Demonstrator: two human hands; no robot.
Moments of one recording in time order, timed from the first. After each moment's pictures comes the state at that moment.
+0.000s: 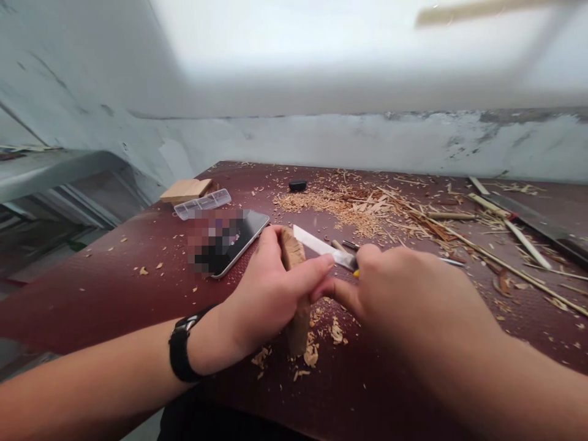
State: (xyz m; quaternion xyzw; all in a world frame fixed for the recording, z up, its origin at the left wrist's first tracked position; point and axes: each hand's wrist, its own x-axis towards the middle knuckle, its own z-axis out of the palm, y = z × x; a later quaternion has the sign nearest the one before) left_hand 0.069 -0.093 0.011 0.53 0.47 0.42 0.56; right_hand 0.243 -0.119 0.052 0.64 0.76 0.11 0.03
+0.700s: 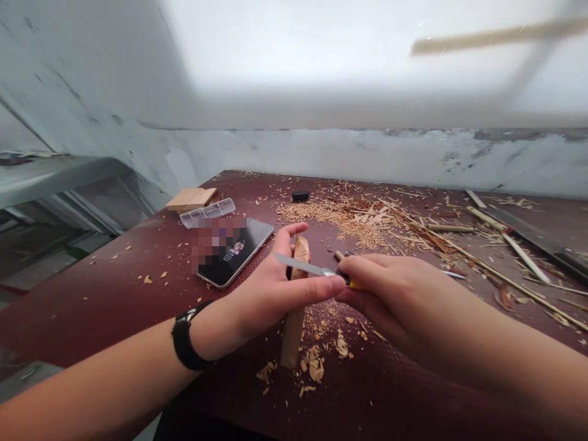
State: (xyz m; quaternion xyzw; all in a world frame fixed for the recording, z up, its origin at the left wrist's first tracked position) left_hand 0.049 -0.077 0.016 0.57 0.39 0.35 0.64; right_hand 0.272 -0.103 0.049 0.44 0.89 -0.08 -0.12
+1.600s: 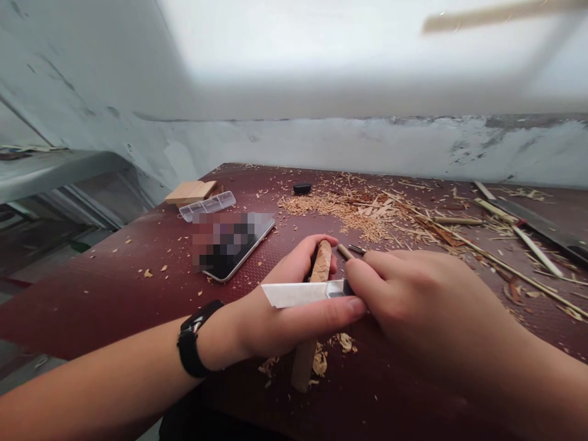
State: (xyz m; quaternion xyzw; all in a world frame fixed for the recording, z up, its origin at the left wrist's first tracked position) left_hand 0.055 -0.088 0.021 0.63 0.28 0.30 0.66; right_hand 0.261 -0.115 0.045 0.40 0.89 0.19 -0.13
